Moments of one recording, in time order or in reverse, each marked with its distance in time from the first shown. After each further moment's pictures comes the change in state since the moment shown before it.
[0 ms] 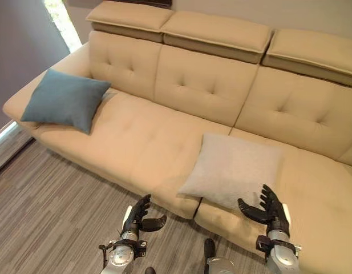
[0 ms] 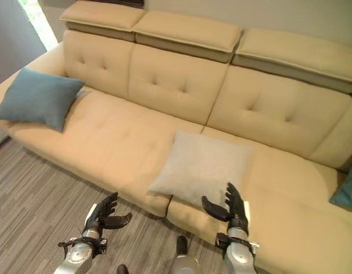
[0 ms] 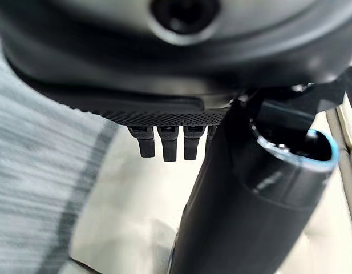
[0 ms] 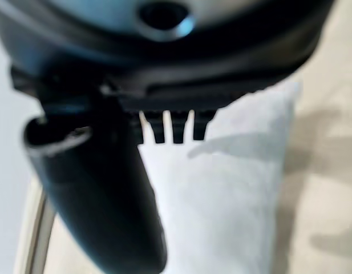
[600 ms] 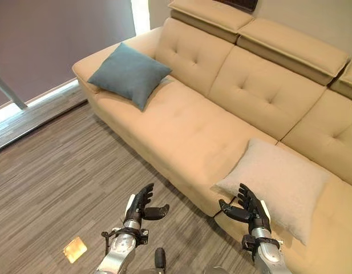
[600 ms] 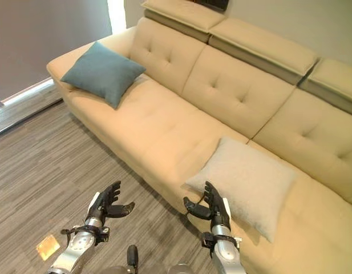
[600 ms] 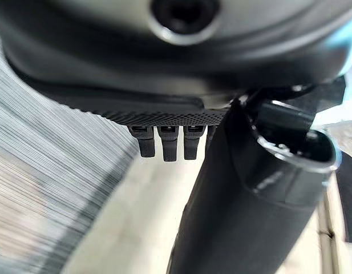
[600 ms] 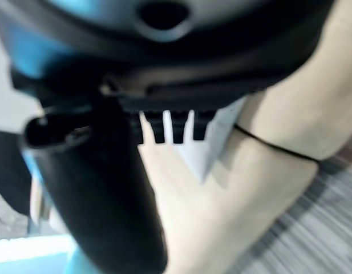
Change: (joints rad) left arm -0.075 0.044 -0.041 0.003 -0.042 -0.006 0.004; right arm -0.065 0.050 0.141 0.039 0.023 -0.008 0.089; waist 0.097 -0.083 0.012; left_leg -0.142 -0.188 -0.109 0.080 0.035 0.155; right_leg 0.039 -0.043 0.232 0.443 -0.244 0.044
